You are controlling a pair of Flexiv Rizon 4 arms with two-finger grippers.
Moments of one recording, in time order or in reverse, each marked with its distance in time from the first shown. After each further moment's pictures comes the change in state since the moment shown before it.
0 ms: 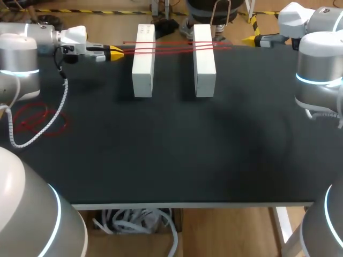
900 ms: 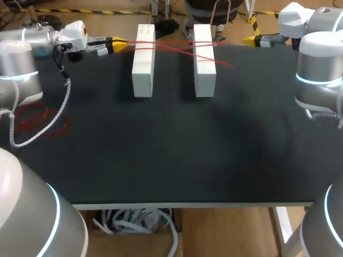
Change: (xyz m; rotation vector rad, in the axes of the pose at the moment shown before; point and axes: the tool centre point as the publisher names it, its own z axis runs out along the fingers) left arm 0.044 -0.075 0.006 0.255 0.075 -0.030; right arm 0.000 0.000 0.000 0.000 0.000 0.000
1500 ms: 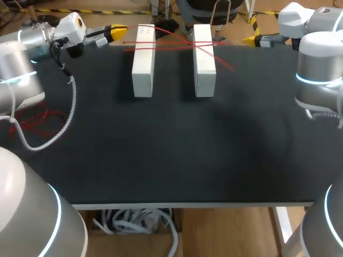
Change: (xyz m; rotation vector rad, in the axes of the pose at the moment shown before) left arm 0.049 -0.075 0.014 0.201 0.033 -0.014; right arm 0.000 0.000 0.000 0.000 0.000 0.000
